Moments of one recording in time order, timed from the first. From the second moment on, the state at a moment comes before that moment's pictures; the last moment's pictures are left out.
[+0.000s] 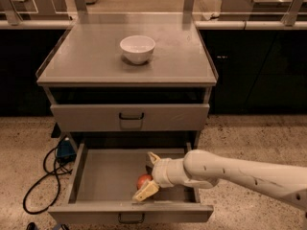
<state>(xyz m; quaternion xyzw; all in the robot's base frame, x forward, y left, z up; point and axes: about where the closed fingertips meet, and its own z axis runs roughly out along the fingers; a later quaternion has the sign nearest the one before) 0.528 0.027 0.491 -0.53 0.71 0.25 0.38</state>
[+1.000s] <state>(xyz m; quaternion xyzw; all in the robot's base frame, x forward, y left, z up) 0.555 0.050 0.471 -0.55 0.72 0.19 0.38</state>
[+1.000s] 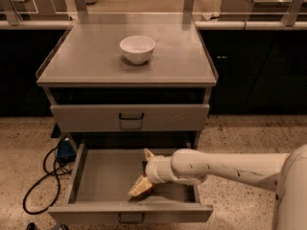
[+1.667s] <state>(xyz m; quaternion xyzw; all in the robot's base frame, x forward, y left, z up) 0.595 -0.004 0.445 -0.50 0.74 0.24 0.37</state>
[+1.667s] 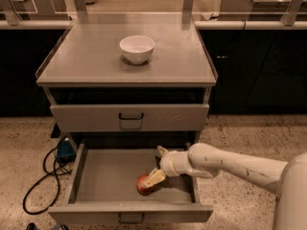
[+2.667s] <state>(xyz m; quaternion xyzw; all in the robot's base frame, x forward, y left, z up) 0.557 0.022 0.413 -0.53 0.75 0.20 0.33</state>
